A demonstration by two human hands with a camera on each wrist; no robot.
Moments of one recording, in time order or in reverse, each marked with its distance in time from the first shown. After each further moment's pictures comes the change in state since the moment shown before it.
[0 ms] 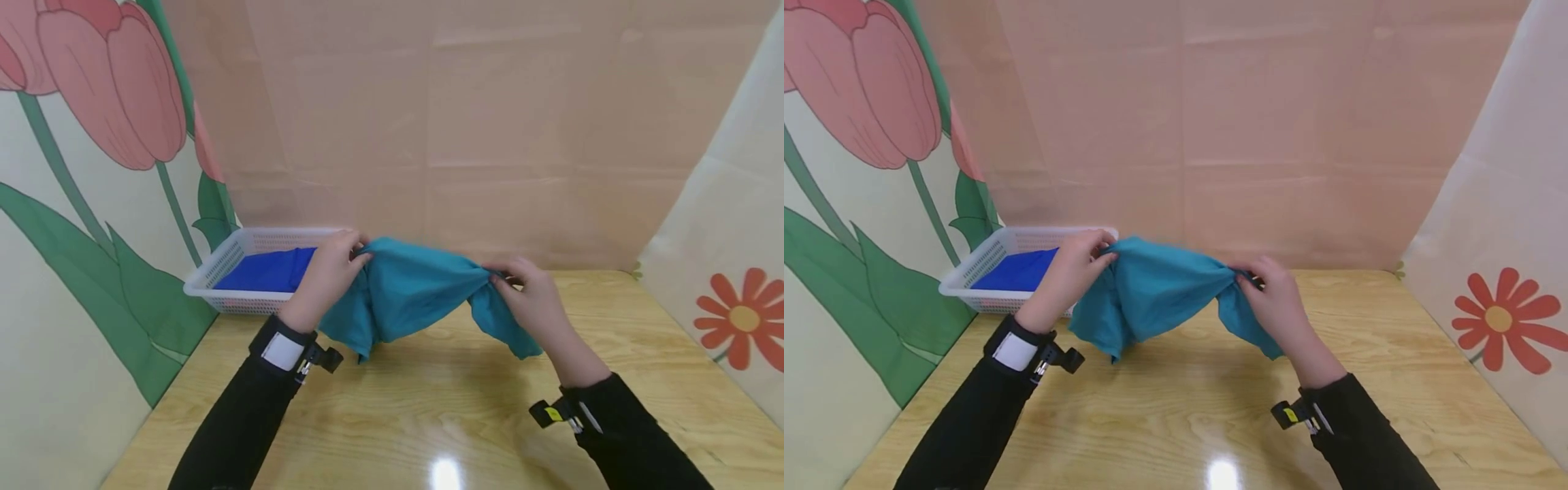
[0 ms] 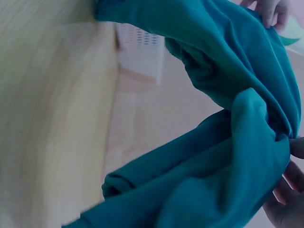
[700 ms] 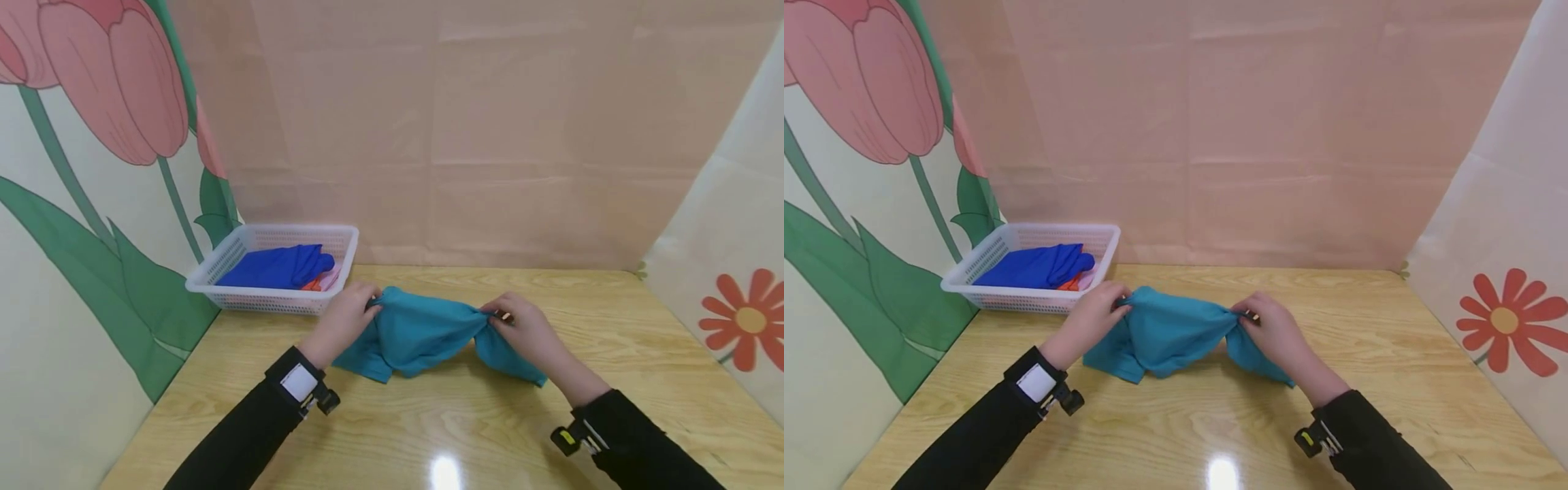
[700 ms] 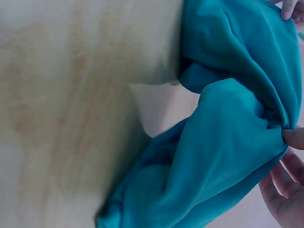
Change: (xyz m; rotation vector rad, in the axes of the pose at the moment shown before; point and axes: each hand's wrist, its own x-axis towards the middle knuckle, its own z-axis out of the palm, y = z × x) left_hand -0.049 -0.033 0.070 0.130 -0.133 0.057; right_hand -0.034 0.056 0.027 -0.119 -0.219 -0.088
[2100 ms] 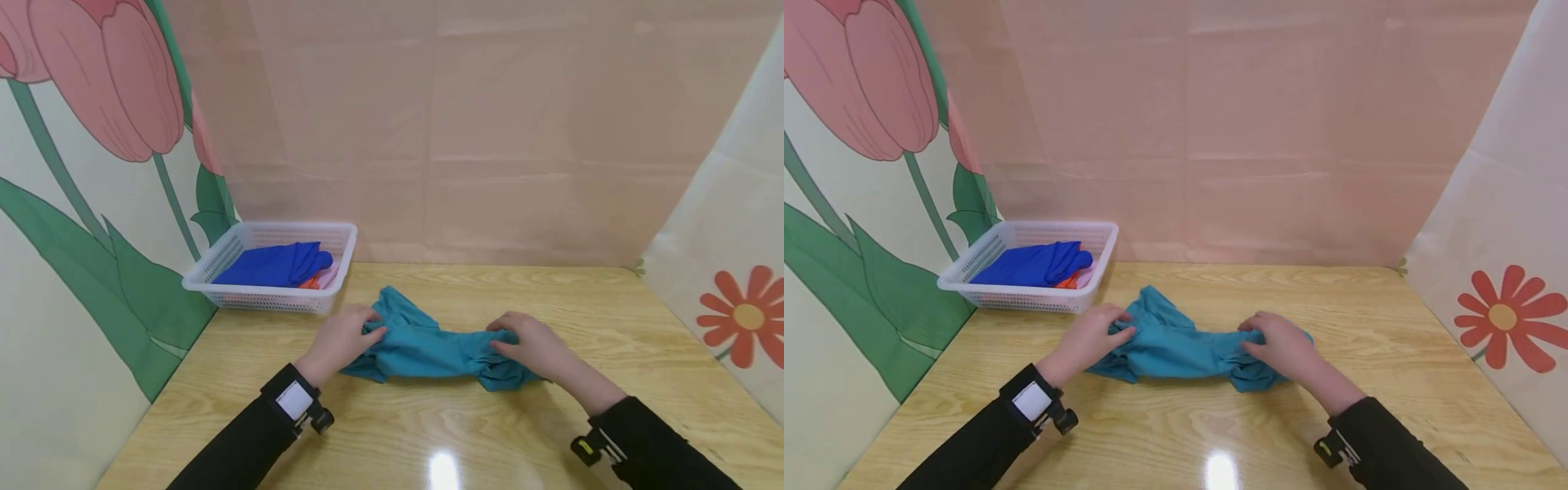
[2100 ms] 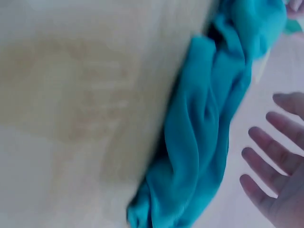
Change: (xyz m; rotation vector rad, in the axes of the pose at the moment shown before) left_hand -0.025 -0.004 0.021 0.024 -0.136 -0.080; right_hand -0.024 0.013 -0.006 -0.098 -0.300 0.088
